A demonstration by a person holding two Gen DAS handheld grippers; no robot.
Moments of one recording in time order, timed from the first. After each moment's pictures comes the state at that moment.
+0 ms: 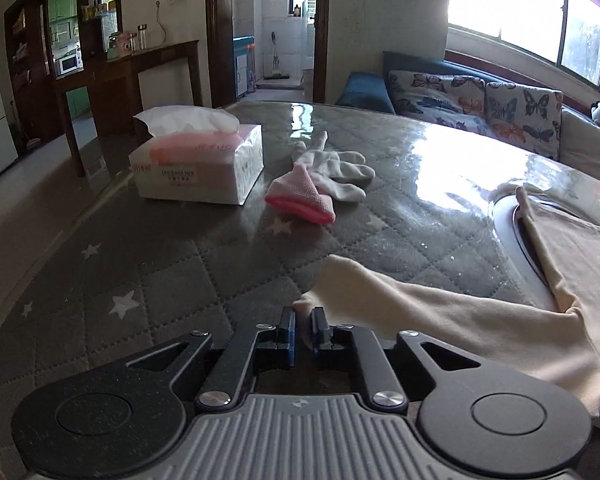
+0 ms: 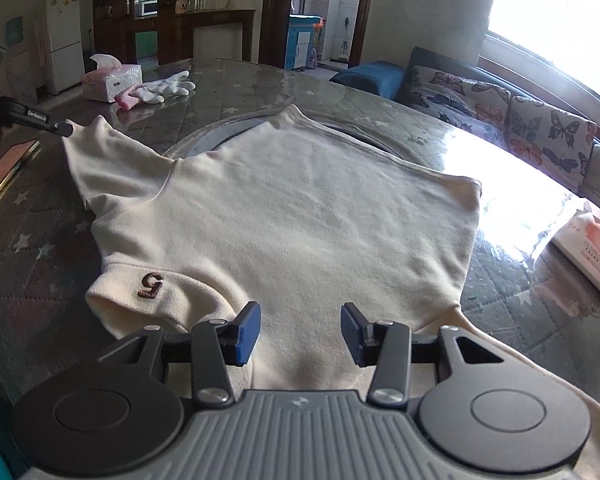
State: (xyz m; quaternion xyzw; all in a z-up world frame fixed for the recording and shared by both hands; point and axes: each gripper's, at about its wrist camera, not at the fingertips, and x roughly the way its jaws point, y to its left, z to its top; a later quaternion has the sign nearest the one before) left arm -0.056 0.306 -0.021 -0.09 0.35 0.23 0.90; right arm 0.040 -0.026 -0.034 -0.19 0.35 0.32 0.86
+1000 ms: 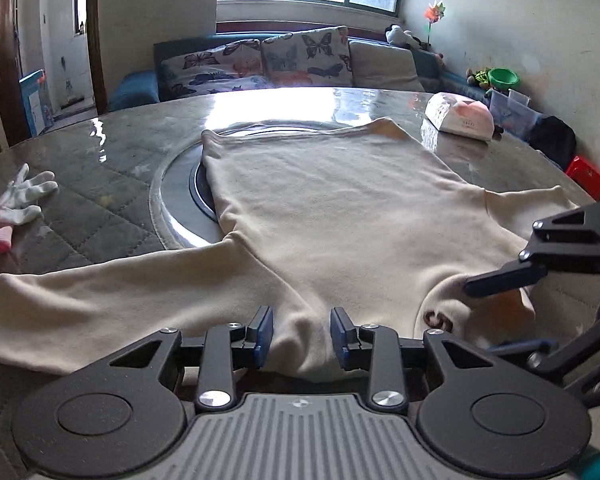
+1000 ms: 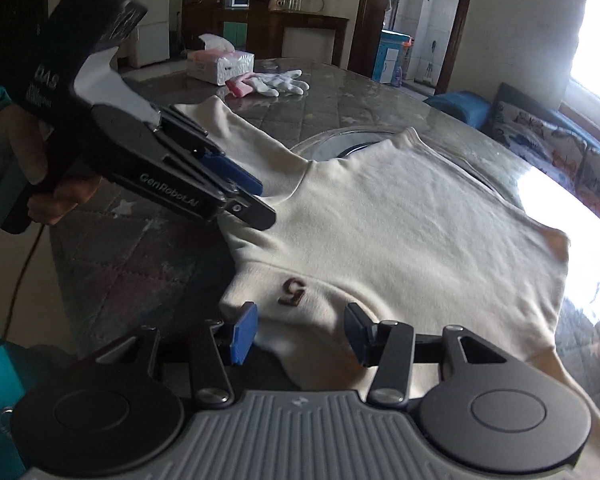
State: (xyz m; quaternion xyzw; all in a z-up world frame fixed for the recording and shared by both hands) left arm -0.040 0.131 -0.028 0.00 0.38 -0.07 0.92; right arm -0.013 0.011 -0.032 -0.23 0.32 0.43 0.81
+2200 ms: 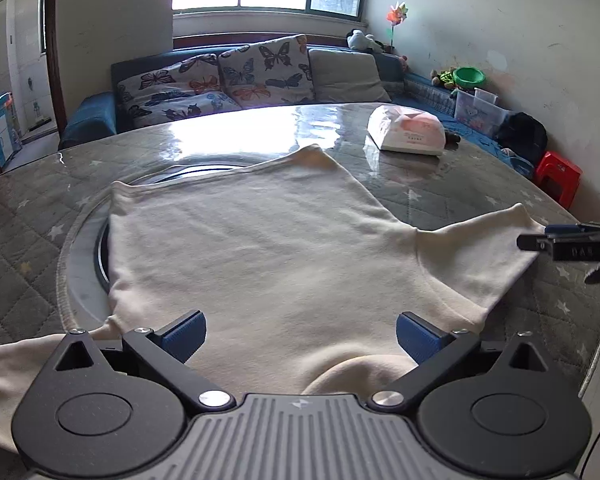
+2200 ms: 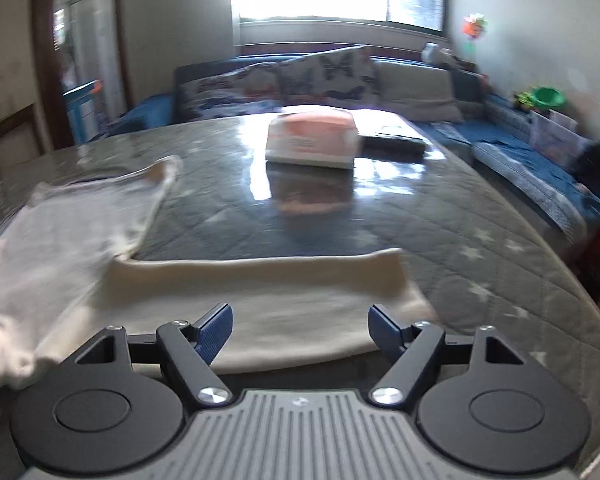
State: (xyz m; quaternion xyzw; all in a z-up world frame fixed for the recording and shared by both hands) left arm 0.007 0.048 -0.009 0.01 0.36 -0.12 0.92; right arm 0.044 -0.224 -0.038 0.01 0.34 0.02 0.94
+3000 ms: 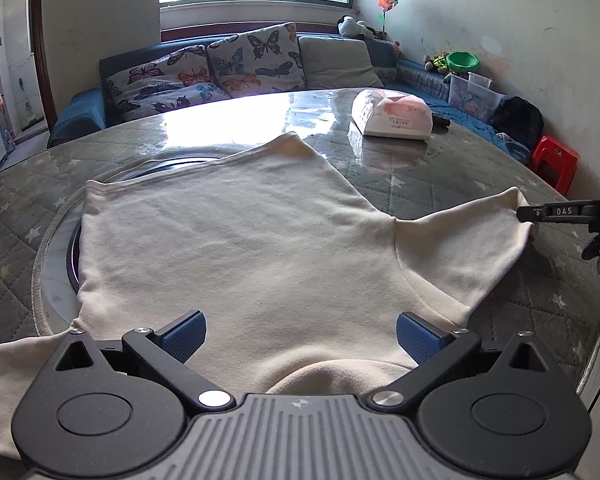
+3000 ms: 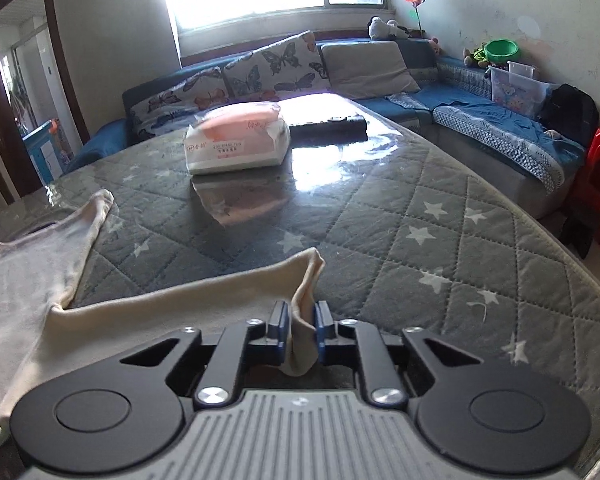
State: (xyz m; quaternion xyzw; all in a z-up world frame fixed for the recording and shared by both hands) left arm 0.014 0.024 -0.014 0.02 0.38 -0.12 0.92; right arm 0.067 -0.270 -0.048 0.09 0.35 -0.02 0.93
